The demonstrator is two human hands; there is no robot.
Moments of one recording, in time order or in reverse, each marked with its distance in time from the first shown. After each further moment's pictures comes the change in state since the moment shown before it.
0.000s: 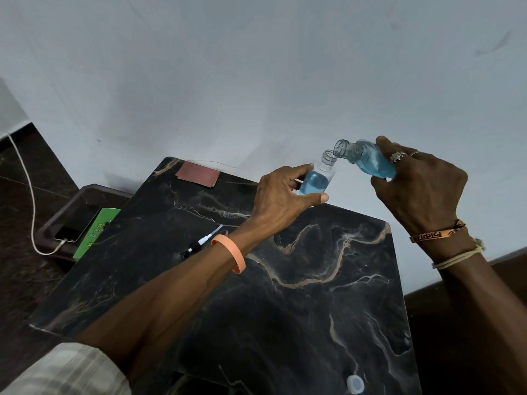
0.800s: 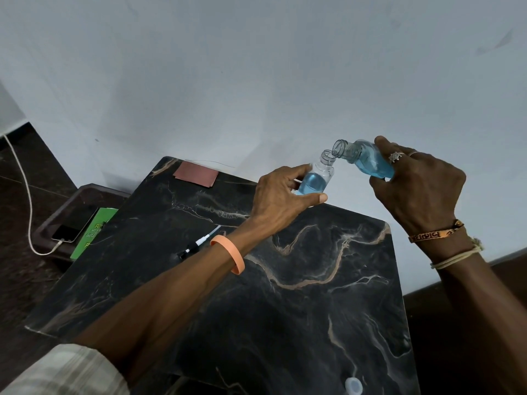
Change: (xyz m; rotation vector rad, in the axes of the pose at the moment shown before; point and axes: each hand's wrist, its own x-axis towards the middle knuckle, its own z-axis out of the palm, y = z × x) left_hand 0.004 -0.001 0.005 -0.005 -0.014 -0.041; right_hand 0.002 0.005 0.007 0.006 -0.002 -0.009
